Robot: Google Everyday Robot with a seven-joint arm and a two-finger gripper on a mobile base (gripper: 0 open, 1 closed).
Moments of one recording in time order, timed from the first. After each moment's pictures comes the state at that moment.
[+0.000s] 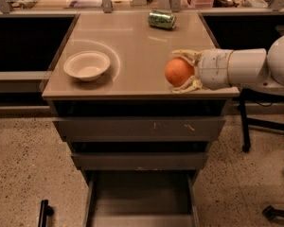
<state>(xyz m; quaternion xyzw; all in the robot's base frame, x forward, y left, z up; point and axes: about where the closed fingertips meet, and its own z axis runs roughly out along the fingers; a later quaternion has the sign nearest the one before) 0.588 -0.105 0.891 -0.70 0.44 -0.02 0.56</state>
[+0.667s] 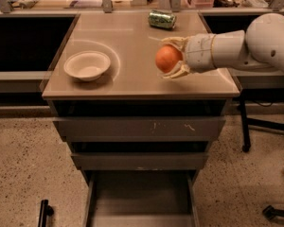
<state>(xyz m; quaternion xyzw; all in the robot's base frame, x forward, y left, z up) 0.643 -0.081 0.896 -0.71 0.44 0.00 0.55</state>
